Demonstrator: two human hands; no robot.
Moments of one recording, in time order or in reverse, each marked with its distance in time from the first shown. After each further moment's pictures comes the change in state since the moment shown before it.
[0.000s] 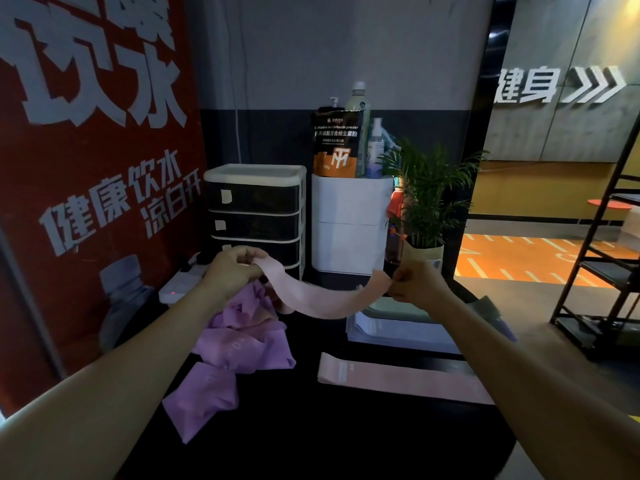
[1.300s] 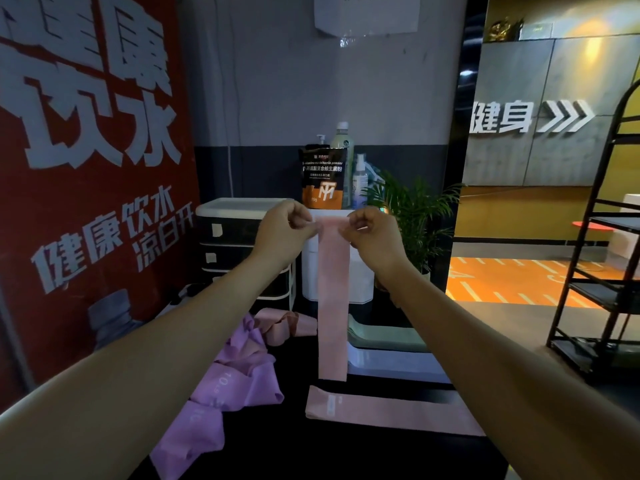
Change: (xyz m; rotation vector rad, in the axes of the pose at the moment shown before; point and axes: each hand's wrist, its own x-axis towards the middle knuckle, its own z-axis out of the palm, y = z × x) left_hand -0.001 0.129 0.065 0.138 0.082 0.465; right_hand -0.008 -0.116 -0.011 0.324 0.222 -0.517
